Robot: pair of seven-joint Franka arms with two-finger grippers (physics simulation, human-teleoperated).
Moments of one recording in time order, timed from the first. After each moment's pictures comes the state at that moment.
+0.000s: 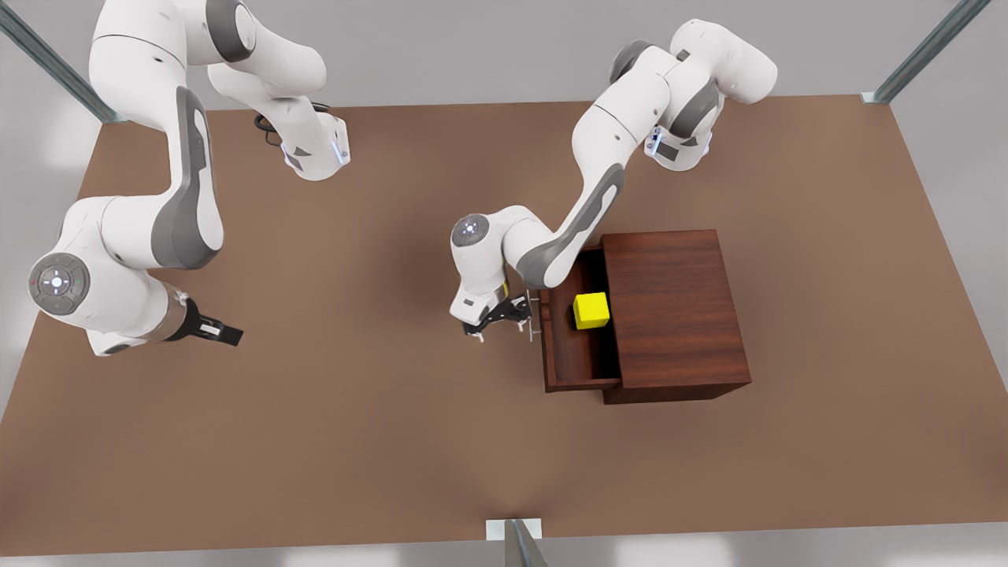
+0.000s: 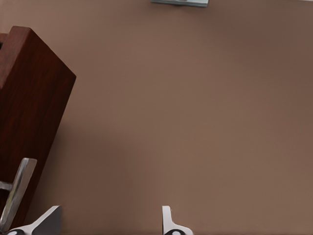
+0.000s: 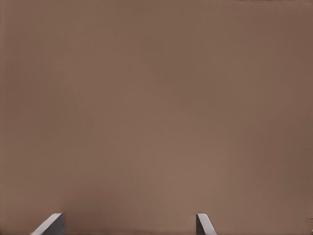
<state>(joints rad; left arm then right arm) -0.77 0.87 -0.08 -1.14 0.43 2.05 -1.22 0.04 0.33 -0.03 -1.40 -0.01 1.60 0.34</state>
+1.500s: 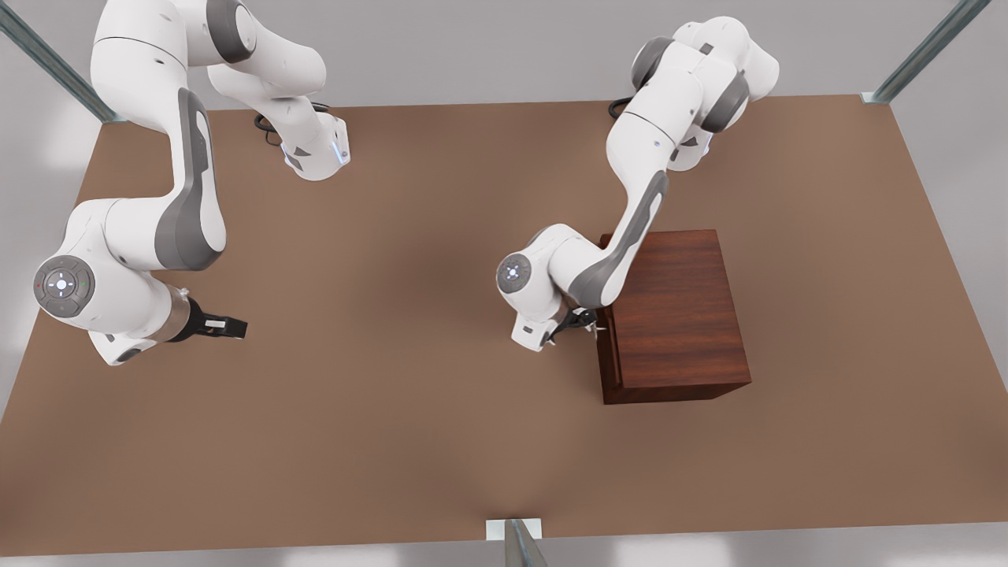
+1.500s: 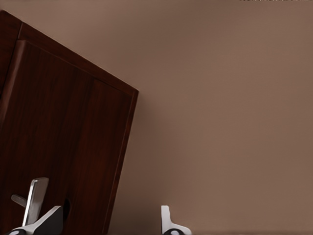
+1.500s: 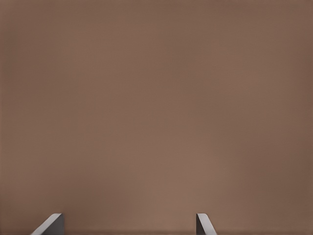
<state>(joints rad) -0.64 0.79 -0.06 -1.27 0.42 1.80 -1.05 0.04 0.34 -0.02 -1.40 -0.01 1.60 0.15</state>
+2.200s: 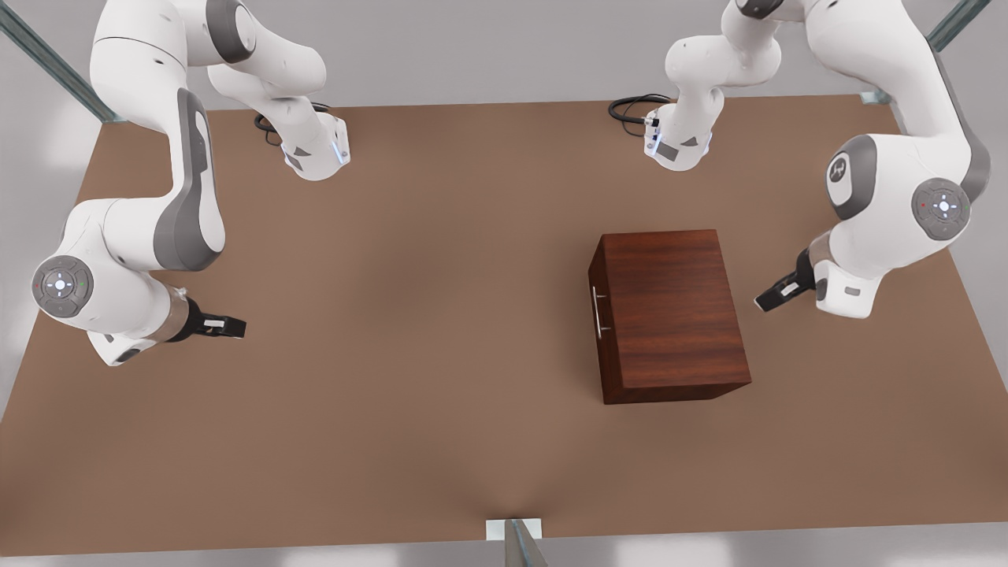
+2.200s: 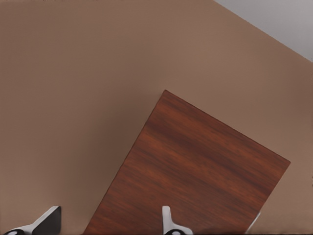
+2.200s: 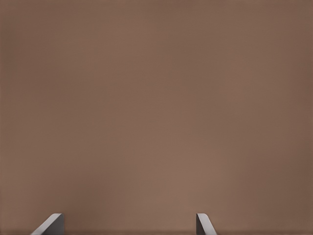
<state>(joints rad) -0.02 0.18 -0.04 -1.53 -0.04 1.65 -0.55 0.04 0.34 -0.02 -1.40 -0.01 1.59 0.13</state>
